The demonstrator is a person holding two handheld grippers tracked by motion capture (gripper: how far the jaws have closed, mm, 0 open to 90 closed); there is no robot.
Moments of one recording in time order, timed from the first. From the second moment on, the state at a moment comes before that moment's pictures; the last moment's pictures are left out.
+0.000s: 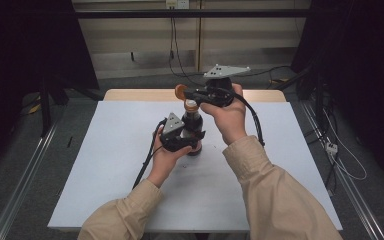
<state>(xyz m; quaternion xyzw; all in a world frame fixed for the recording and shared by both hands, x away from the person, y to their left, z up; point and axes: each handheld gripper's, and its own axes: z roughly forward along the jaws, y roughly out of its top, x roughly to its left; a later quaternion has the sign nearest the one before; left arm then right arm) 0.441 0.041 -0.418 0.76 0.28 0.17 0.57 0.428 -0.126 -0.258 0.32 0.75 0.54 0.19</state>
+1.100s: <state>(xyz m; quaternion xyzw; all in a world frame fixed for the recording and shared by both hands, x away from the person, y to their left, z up) 0.392 0.139 -0.393 0.76 0.27 0.11 0.58 0.349 -0.206 -0.345 0.35 0.73 0.56 0.17</state>
